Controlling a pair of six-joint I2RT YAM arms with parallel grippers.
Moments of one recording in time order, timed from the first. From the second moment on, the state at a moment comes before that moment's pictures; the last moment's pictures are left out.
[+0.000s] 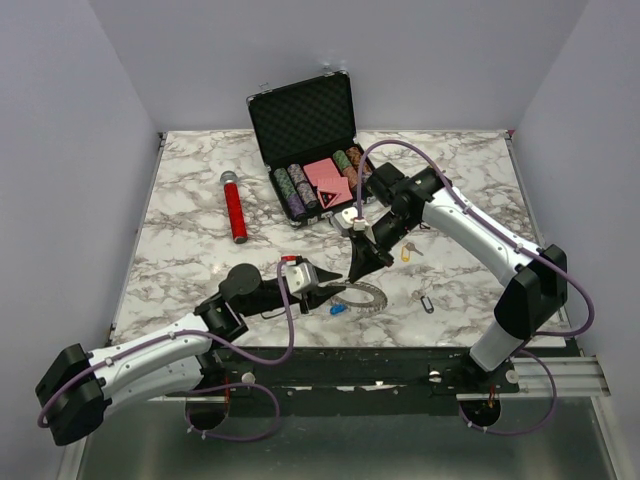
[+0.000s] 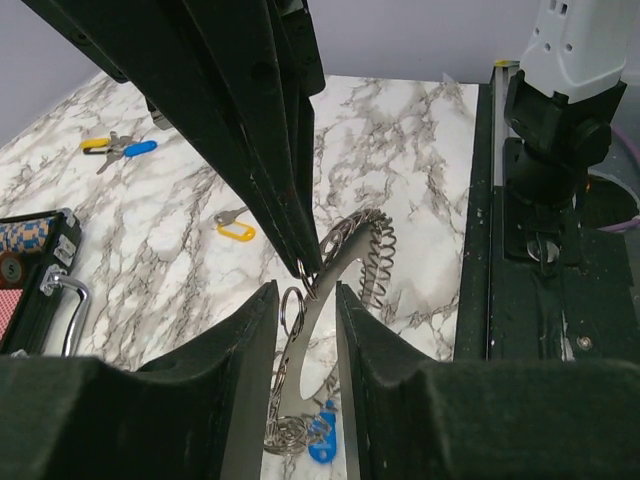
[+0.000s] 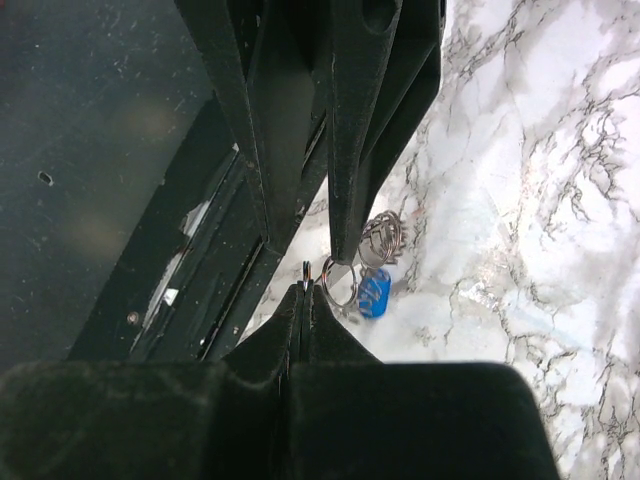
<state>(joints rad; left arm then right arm) -0.93 0.84 0.39 0.49 0.38 0.08 0.64 1.66 1.54 -1.33 -1.07 -1.28</state>
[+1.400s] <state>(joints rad) -0.93 0.92 0.42 0.50 0.38 0.01 0.64 1.66 1.54 -1.33 -1.07 -1.19</state>
